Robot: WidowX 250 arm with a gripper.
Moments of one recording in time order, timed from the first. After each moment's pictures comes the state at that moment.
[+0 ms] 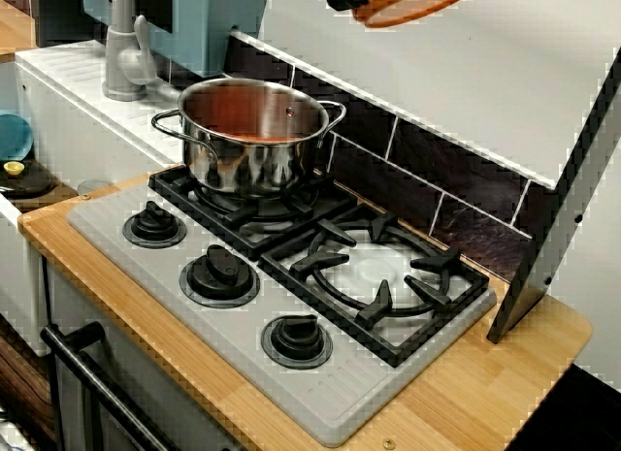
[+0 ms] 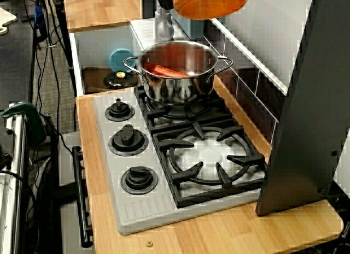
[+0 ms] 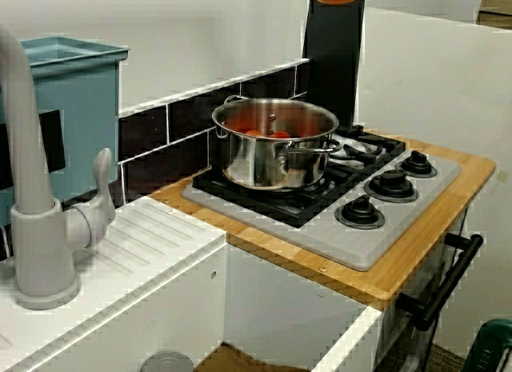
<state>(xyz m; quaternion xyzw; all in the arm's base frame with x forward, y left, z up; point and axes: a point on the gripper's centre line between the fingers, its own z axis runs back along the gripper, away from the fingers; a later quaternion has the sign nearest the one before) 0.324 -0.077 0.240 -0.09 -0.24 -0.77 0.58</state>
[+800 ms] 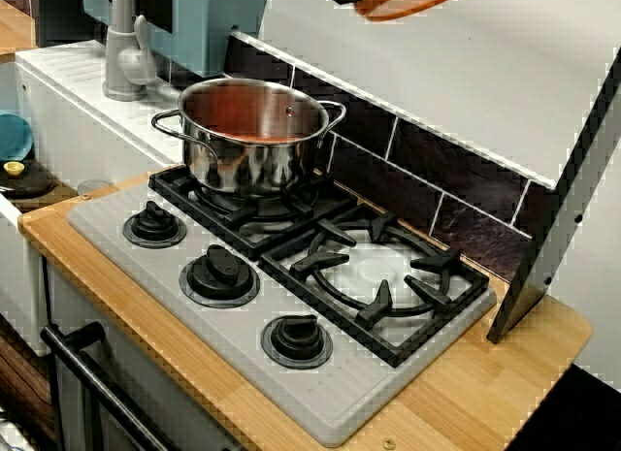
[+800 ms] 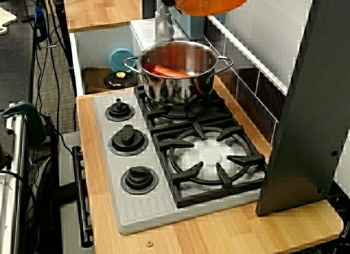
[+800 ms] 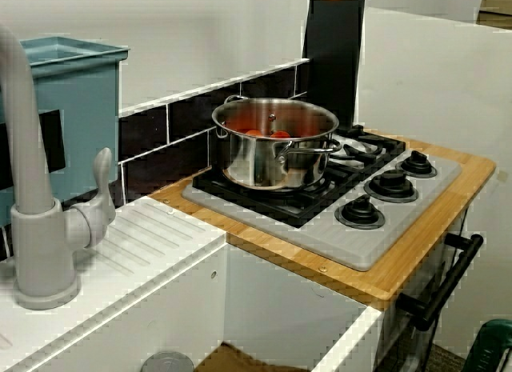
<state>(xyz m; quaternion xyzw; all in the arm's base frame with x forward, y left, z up) 0.326 -0.077 0.246 -0.09 -0.24 -0.77 0.58</state>
